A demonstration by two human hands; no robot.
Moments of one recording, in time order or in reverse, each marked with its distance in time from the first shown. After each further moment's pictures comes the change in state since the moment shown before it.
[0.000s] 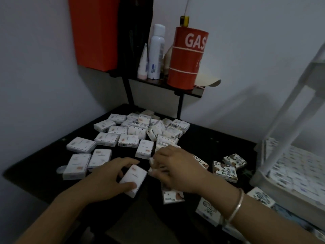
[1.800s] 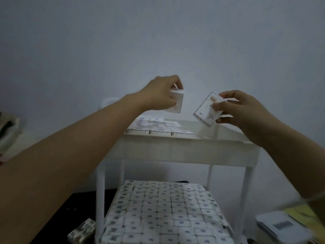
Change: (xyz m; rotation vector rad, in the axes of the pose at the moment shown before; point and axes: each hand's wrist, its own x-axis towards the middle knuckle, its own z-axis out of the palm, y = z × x) left_hand 0.175 0.588 -0.029 -0.013 0.295 1.047; right_hand -0.346 0.164 -0.353 0.605 1.110 0.893
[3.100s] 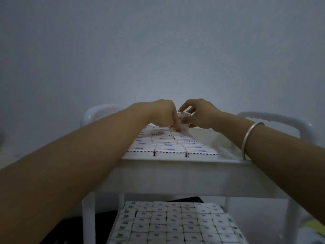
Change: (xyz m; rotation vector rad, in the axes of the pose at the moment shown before) left_hand 0.047 -0.063 0.046 0.207 -0.444 -0.143; right_hand 0.132 0.057 0.087 -0.635 -0.237 -0.035
